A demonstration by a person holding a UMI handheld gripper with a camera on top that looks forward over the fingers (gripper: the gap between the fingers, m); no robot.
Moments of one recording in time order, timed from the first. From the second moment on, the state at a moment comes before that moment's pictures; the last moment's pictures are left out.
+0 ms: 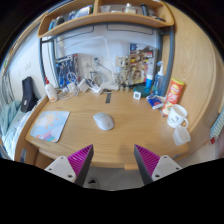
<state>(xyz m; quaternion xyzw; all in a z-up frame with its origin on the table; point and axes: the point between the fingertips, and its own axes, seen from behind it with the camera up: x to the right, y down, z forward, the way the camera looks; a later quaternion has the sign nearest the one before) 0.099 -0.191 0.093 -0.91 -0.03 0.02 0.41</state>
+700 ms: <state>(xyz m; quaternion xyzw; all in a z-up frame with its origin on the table) 0.060 0.001 -0.012 -0.93 -0.02 -0.02 0.38</state>
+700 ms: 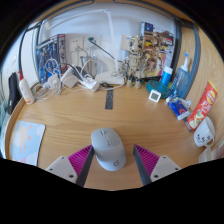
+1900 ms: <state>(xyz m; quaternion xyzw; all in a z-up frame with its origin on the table) -0.053 0.055 0.182 -0.89 0.01 0.02 0.47</state>
